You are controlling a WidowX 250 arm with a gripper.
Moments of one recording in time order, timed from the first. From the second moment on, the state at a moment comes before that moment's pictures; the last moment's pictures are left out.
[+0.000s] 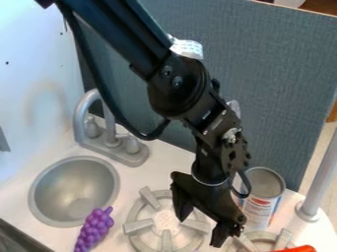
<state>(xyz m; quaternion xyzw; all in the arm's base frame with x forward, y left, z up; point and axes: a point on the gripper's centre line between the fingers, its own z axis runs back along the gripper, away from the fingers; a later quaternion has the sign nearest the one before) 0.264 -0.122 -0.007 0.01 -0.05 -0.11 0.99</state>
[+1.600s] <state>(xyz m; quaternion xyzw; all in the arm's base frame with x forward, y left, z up) 0.230 -0.151 -0.089 0.03 0.06 -0.14 0.99</state>
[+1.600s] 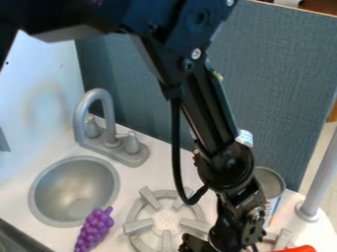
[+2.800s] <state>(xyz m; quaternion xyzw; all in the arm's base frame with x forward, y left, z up) 0.229 -0.137 -0.033 0.00 -0.03 -0.16 0.99</state>
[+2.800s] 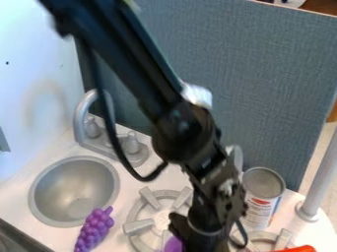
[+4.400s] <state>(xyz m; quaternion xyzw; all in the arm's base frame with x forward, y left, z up) 0.320 -0.059 -0.058 0.02 0.06 0.02 1.00</state>
